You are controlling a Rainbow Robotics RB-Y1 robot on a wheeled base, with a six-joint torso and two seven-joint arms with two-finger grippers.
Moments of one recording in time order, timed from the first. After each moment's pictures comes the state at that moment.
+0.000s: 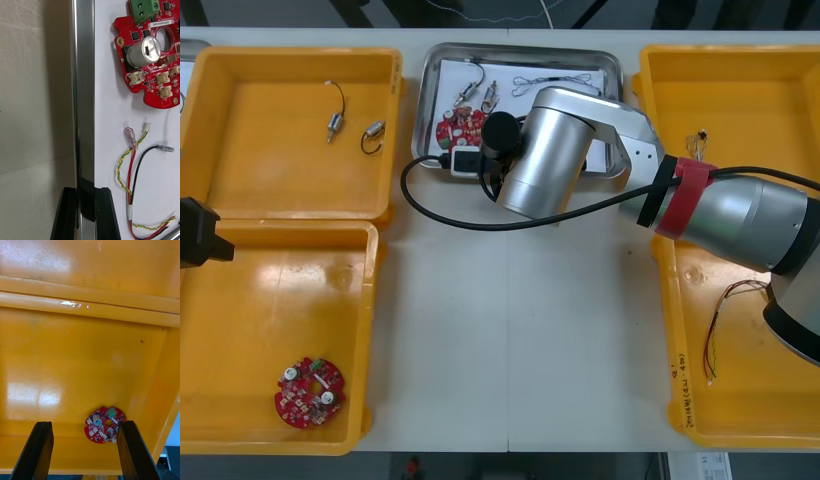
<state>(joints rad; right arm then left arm) -1.14 -0.44 1.04 -1.36 -0.42 1.16 1.85 -0.22 0.91 0.26 -2.20 1.02 1.91 -0.98</state>
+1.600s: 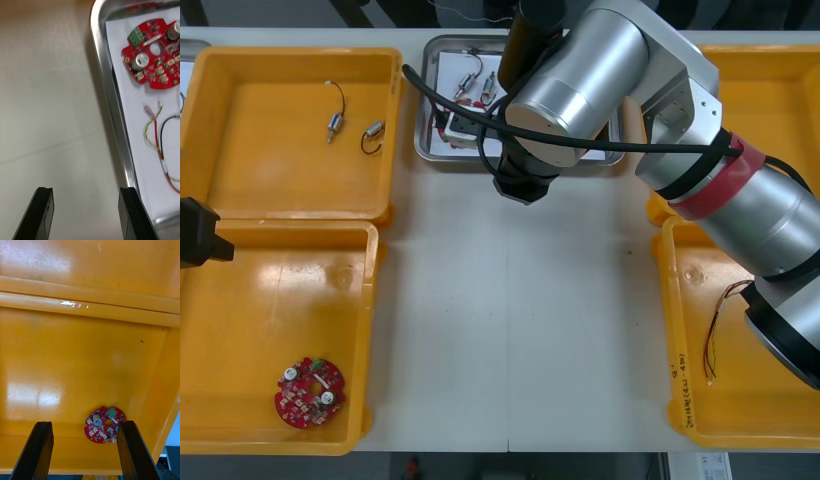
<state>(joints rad) -1.03 -0.39 0.63 -1.60 -0.58 1.56 1.91 -0.22 0.91 0.26 -2.20 1.02 1.91 -0.98</state>
